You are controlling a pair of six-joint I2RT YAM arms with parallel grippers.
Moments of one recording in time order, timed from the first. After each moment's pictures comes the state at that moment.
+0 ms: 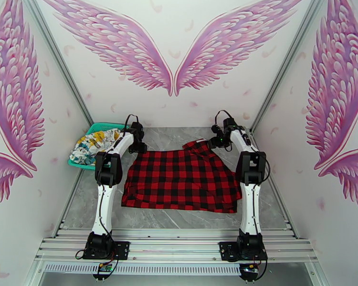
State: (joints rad) left arm -0.16 2.48 2.21 -0.99 -0.03 -0.05; right arm -0.02 2.54 2.31 -0.96 -0.30 -0.24
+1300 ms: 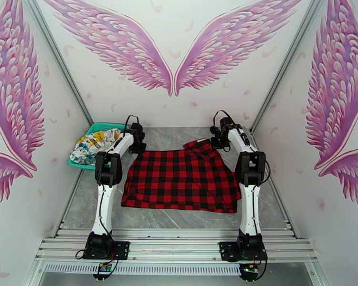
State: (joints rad) left arm -0.16 2.48 2.18 -0.97 0.01 -0.03; right arm 0.00 2.40 2.19 -1.00 -0.26 -0.15
